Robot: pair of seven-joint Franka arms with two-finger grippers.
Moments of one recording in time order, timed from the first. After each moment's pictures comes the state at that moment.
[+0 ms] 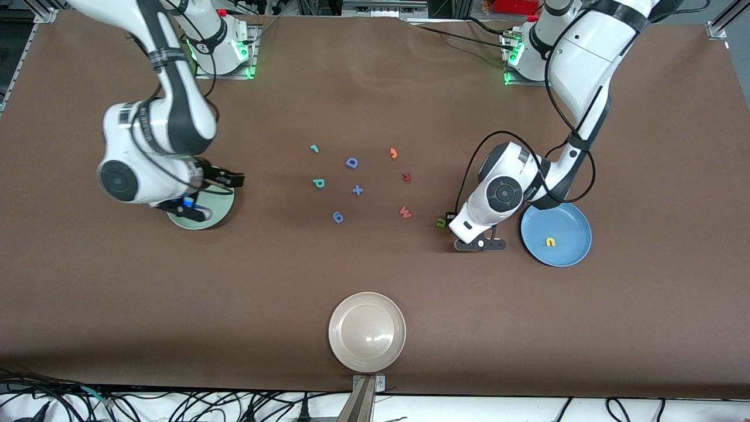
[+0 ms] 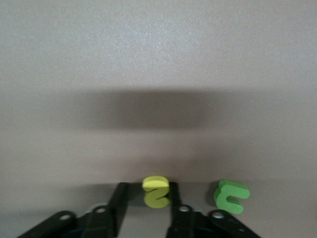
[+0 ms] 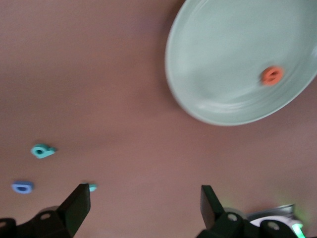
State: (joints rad) left arm -0.19 0.67 -0.25 -1.80 0.12 2.34 -0.50; right arm 0.46 0.34 -0.21 -1.88 0.26 1.78 0.51
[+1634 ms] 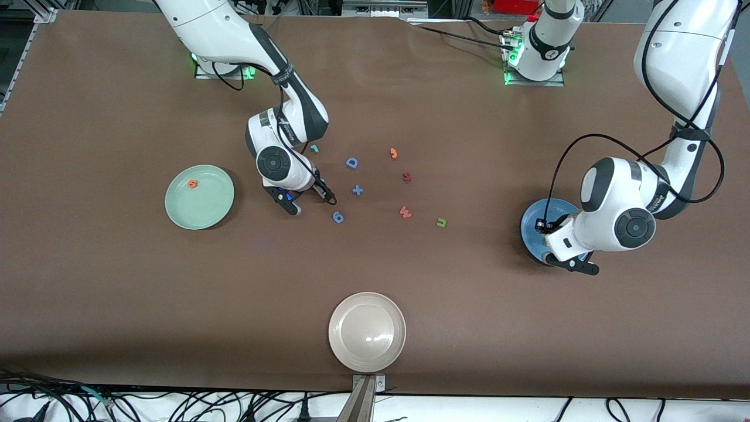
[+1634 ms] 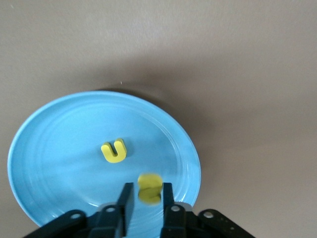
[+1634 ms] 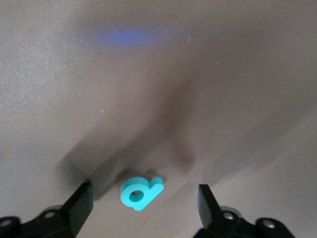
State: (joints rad) left arm 0.13 0.60 -0.25 -1.71 0.12 2.02 0.06; right arm 0.58 0.59 0.02 -1.93 0.27 2.32 1.17
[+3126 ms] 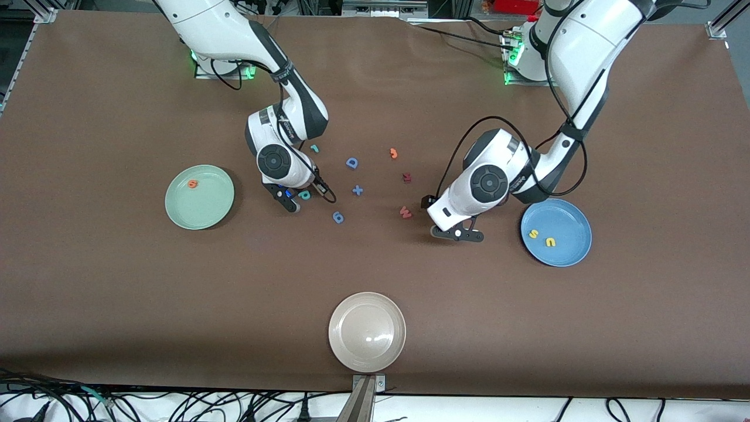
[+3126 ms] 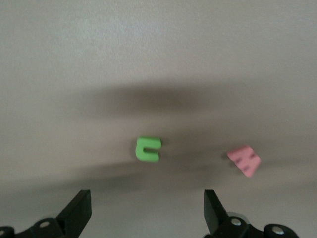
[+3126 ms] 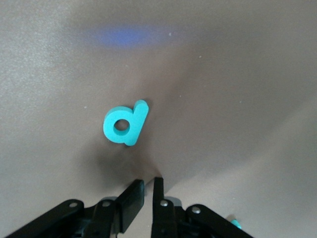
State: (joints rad) left arm -0.13 0.67 -0.41 -1.73 0.14 2.23 -0.46; right arm 0.58 0.57 0.02 -1.95 0.27 2.30 1.18
